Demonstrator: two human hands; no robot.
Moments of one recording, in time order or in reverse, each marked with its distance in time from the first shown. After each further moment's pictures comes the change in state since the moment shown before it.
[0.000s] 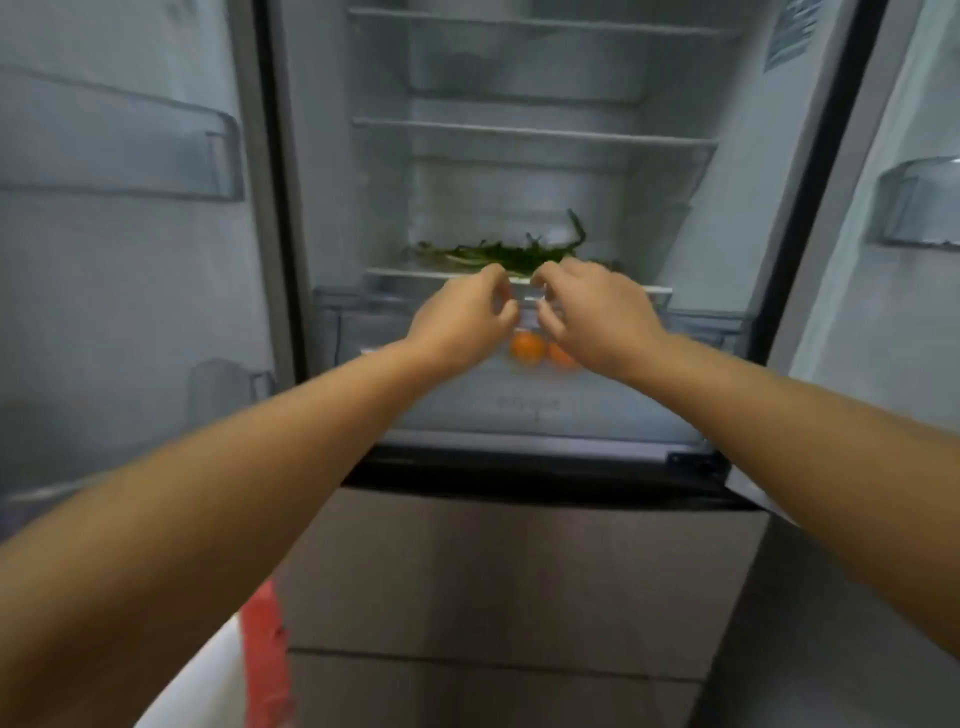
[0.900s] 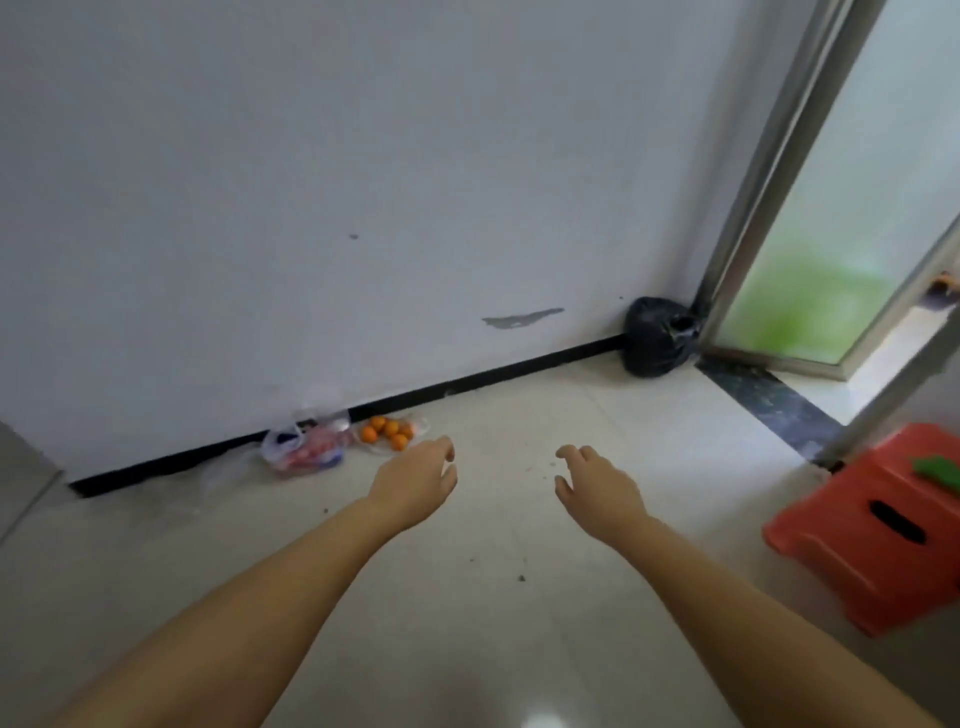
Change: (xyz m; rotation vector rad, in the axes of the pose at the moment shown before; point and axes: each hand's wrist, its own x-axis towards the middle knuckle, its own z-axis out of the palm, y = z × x) left_hand -0.883 -0.159 -0.410 0.544 -0.024 -1.349; right_hand -0.342 -0.808 -0.046 0.735 -0.785 -0.702
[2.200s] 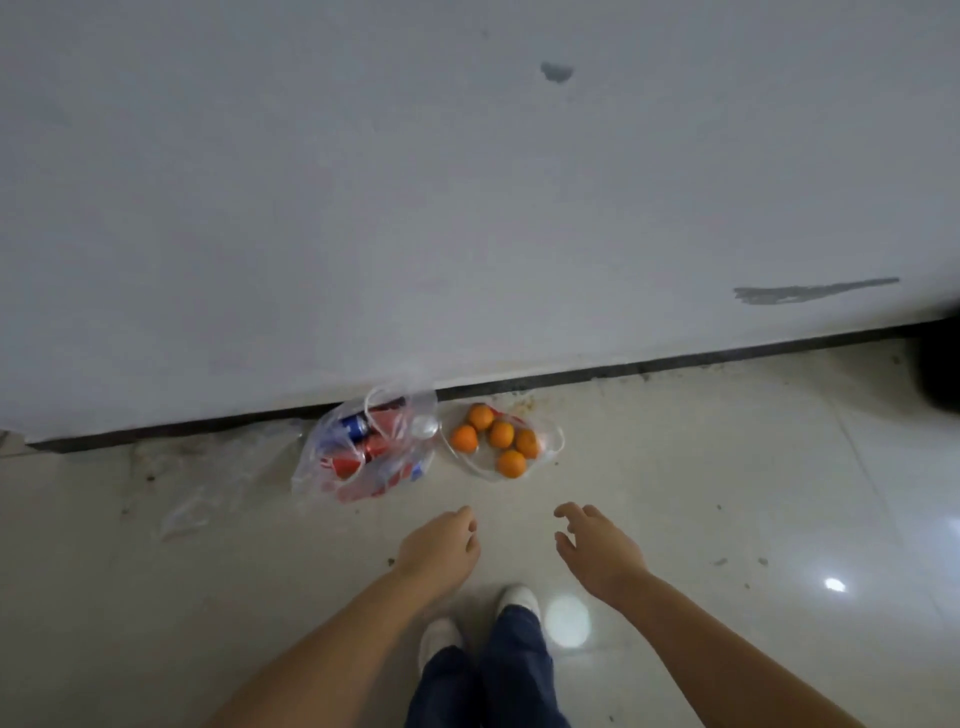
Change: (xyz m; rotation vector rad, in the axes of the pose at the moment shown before) left_hand 0.493 -0.502 0.166 -0.287 -0.493 -0.467; right_hand 0.641 -0.187 0.393 0.097 -0.673 0.045
